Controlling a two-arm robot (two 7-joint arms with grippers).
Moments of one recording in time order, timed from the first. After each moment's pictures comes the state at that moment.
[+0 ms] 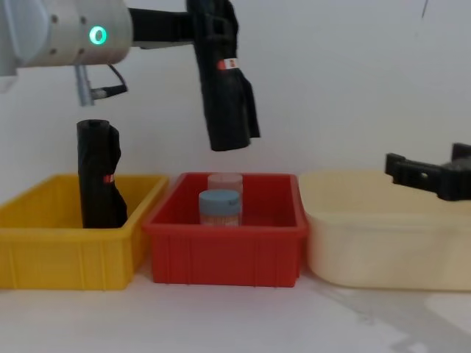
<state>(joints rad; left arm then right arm) -0.60 0.22 0.36 -1.52 -0.48 0.38 -0.24 0.03 0.35 -0.24 -1.77 0.29 0.07 0.13</state>
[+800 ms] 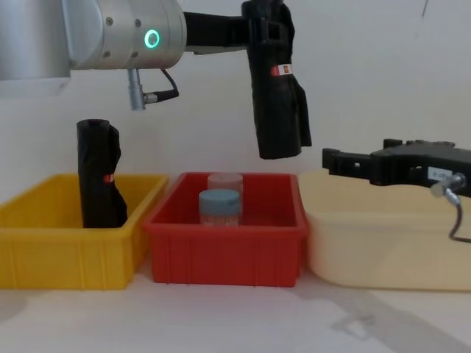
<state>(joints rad) -0.64 0.18 0.44 -1.48 -0.50 0.38 -0.28 0.18 0.30 -0.31 -1.70 0.29 0.21 0.21</state>
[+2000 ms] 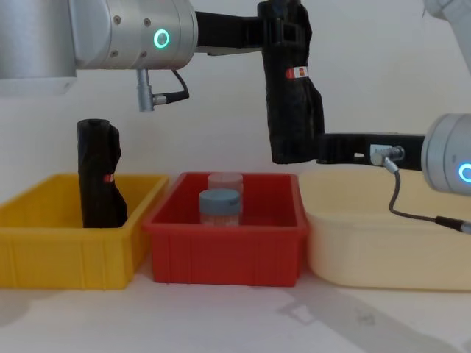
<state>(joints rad) -0.63 0.19 0.47 -1.51 -0.51 0.40 -0.29 0.29 0.21 -0.35 -1.64 0.33 0.36 0.23</state>
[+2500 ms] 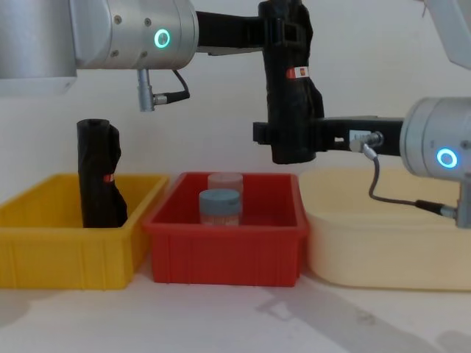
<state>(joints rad) -0.63 0.19 0.47 -1.51 -0.51 0.40 -0.30 0.32 0.21 -0.39 -1.64 0.31 0.34 0.23</state>
